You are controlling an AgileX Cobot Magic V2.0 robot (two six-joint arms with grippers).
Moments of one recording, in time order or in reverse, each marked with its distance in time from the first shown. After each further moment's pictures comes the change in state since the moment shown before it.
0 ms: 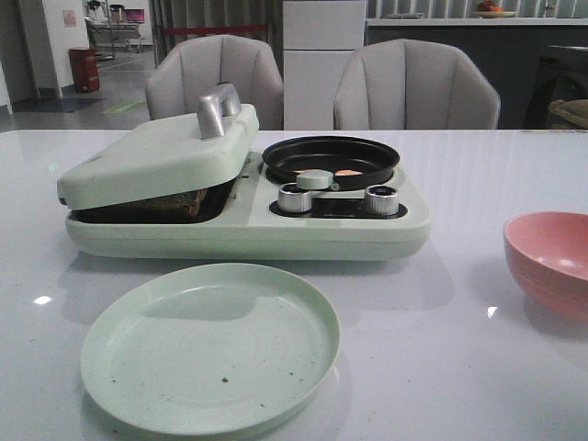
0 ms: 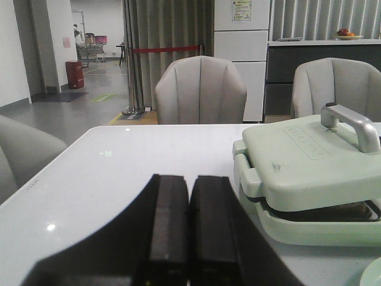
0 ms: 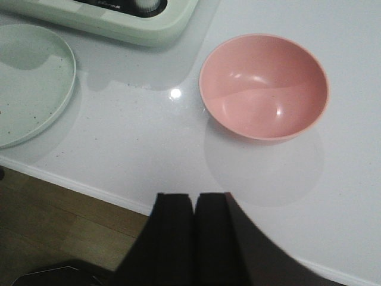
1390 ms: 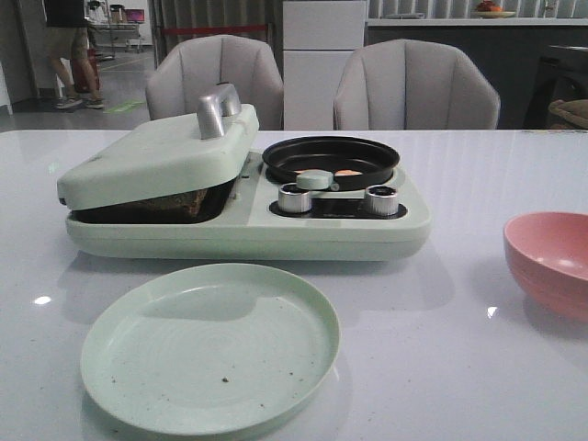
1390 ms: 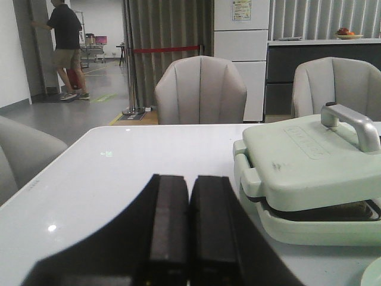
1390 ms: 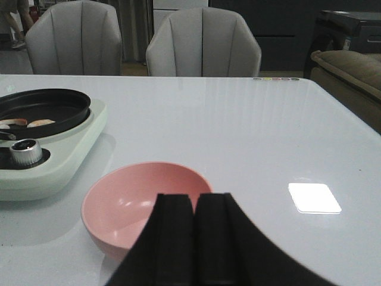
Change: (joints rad) left arm 0.000 0.000 0.000 0.000 0.000 0.009; right arm -0.315 -0.477 0.574 -0.021 -0.736 0.002
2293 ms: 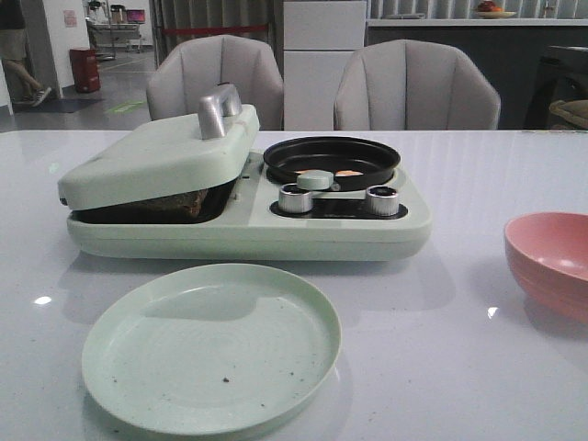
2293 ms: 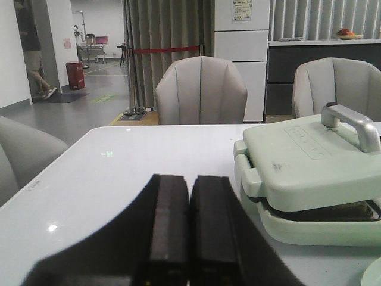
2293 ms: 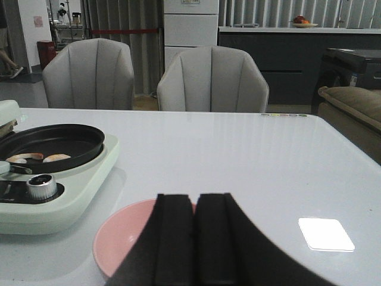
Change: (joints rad) left arm 0.000 0.000 0.000 -0.005 0.000 0.000; right arm 0.028 0.000 0.002 0.002 -0.097 -0.006
